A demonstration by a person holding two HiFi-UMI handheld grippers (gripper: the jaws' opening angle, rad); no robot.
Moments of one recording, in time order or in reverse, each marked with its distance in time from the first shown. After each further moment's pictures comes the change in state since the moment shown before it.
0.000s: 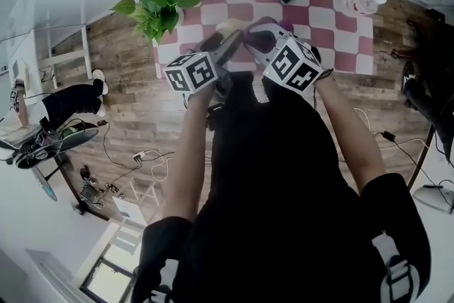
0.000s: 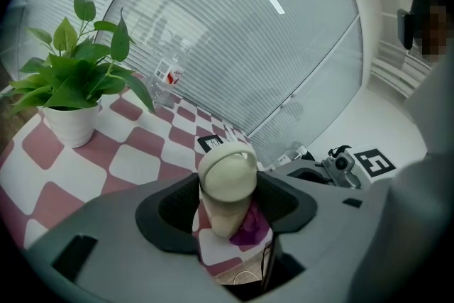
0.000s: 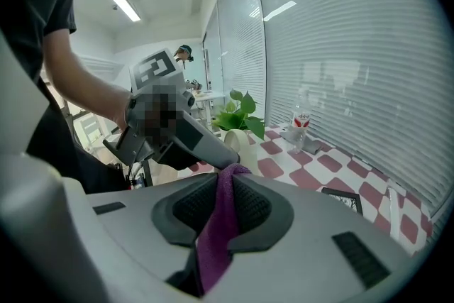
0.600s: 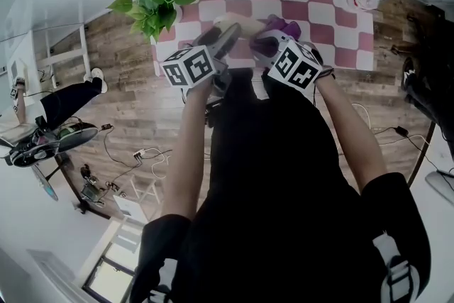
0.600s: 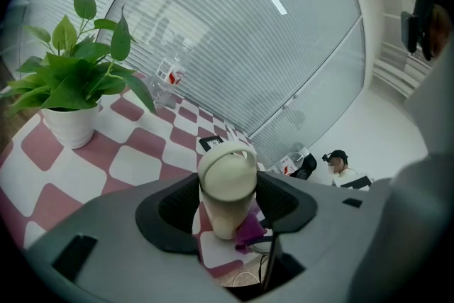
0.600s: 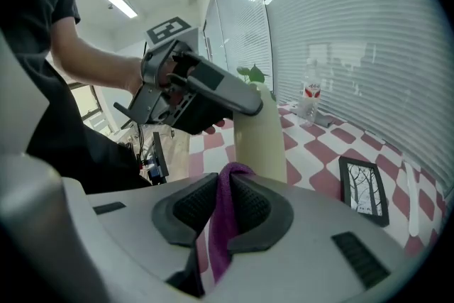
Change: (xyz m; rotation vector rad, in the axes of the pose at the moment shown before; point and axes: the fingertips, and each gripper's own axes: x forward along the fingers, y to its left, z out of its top) left arm 0.004 0.005 0.005 -0.012 -0.005 0.006; right arm 0.013 0.022 -0.056 0.040 0.098 0.078
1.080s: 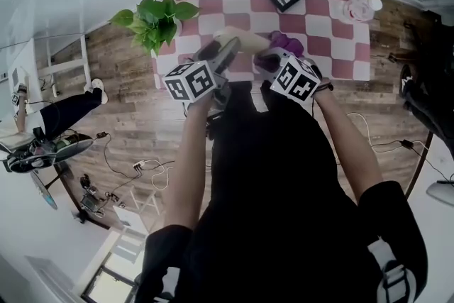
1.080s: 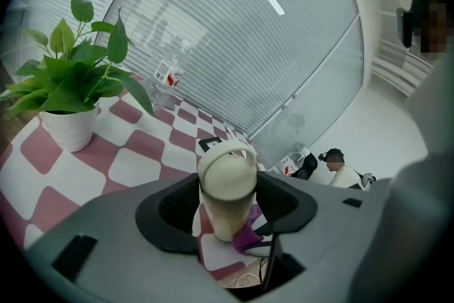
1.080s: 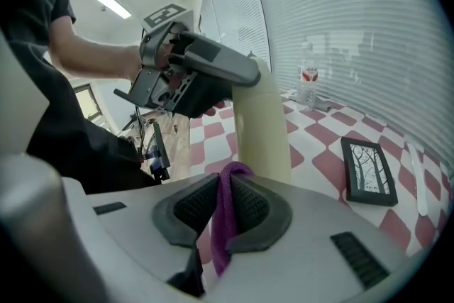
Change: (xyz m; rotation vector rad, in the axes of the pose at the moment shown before) left arm 0.002 -0.001 0.001 0.014 -0.007 0.006; right arm 0.004 0.002 -0.031 0.050 0.041 0.021
